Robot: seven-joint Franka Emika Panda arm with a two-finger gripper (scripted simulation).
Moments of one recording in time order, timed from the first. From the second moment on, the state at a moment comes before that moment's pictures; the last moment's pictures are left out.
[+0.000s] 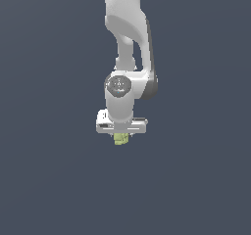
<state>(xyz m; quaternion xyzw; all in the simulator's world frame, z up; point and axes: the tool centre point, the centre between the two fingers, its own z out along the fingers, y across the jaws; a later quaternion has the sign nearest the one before) 0.036 -0.017 0.093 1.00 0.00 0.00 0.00</state>
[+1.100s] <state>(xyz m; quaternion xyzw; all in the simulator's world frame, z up) 0.066 0.118 0.303 1.00 0.00 0.00 0.00</state>
